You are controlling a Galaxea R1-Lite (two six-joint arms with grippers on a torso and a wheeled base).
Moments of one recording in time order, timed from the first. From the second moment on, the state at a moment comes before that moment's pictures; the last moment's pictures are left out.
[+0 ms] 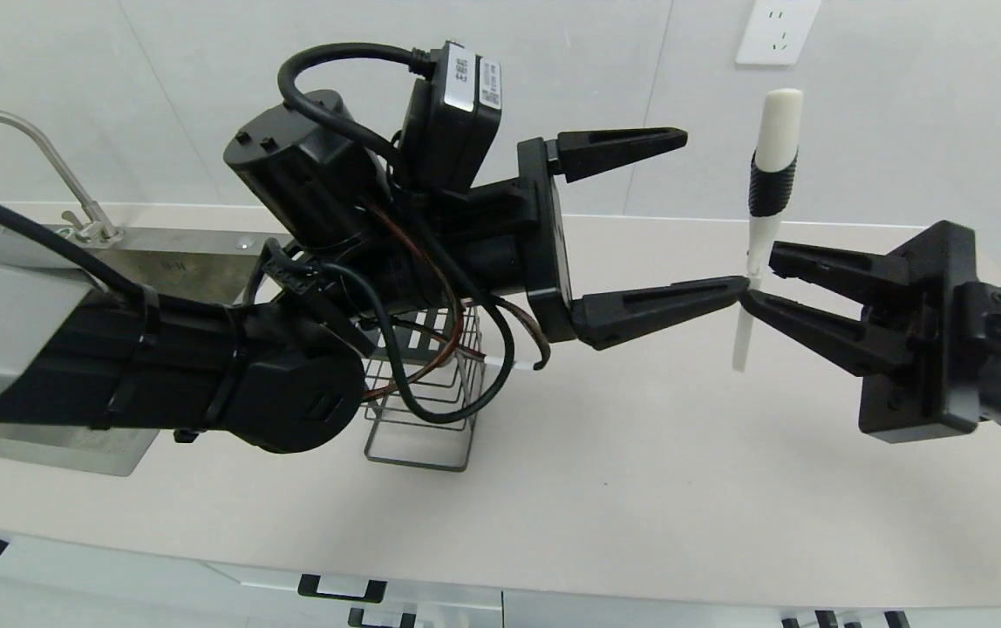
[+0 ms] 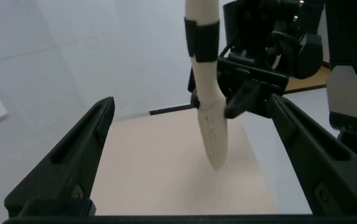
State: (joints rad) left arm -0.74 1.93 -1.24 -1.17 -0.94 0.14; right arm 0.40 1.47 -0.49 -1.28 0.81 -0.35
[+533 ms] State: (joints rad) left arm -0.78 1.94 -1.25 -1.24 -0.94 0.05; right arm 0.44 1.51 -0.49 -1.29 0.83 -0.35
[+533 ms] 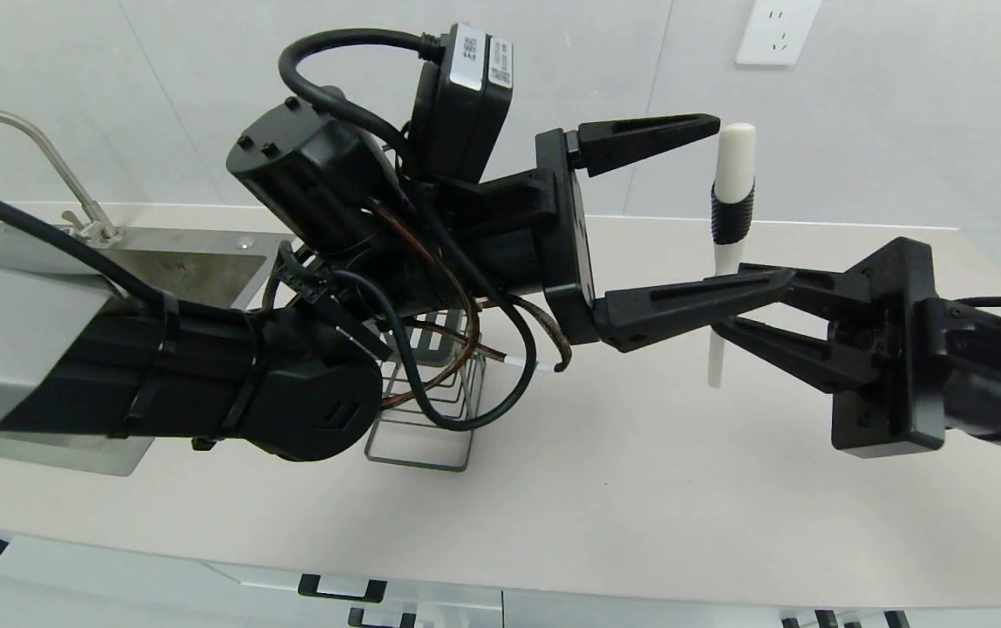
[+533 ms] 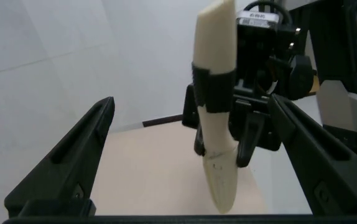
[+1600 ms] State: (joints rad) left arm -0.83 1.96 -1.22 -1.27 -0.94 0.02; right arm 0.44 1.51 -0.49 -1.30 0.83 -0.36
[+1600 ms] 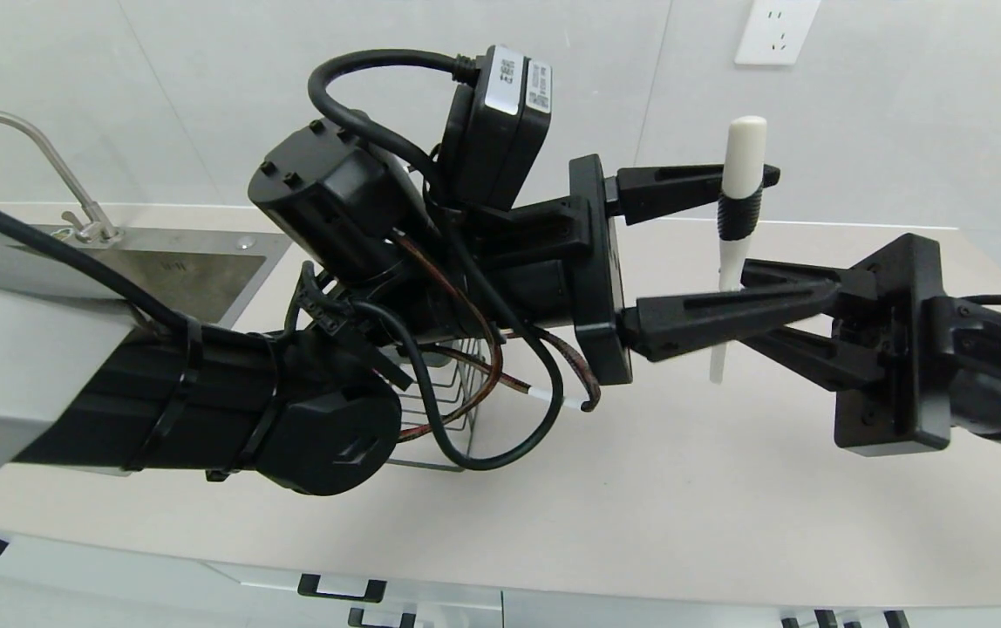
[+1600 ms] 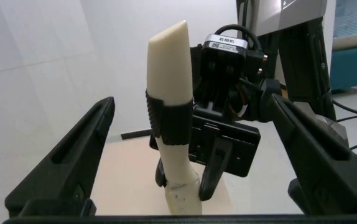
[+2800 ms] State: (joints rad) left arm -0.78 1.87 -1.08 -1.31 -0.90 0.03; right arm 0.34 1.26 -0.30 -1.33 0.81 -0.36
